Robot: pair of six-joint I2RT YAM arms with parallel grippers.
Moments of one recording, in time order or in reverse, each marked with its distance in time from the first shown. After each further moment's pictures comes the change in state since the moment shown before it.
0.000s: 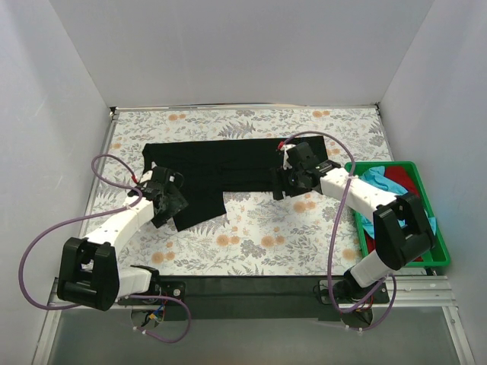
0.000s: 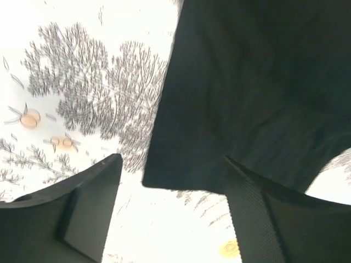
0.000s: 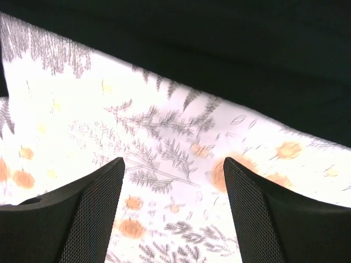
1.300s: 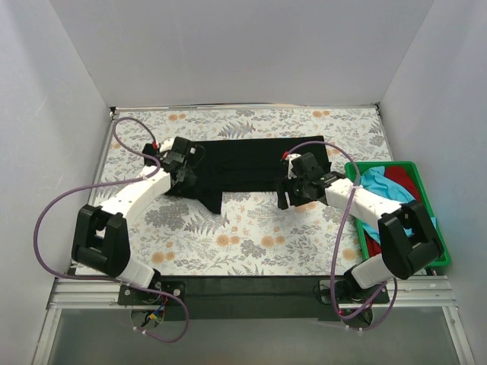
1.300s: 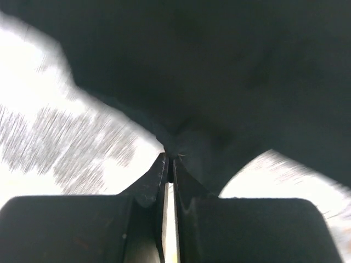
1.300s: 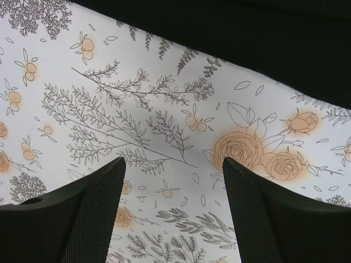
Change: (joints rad) left arm -0.153 0.218 0.299 -0.041 -0.088 0.032; right arm 0.014 -0.076 -0.179 0.079 -0.020 -0.005
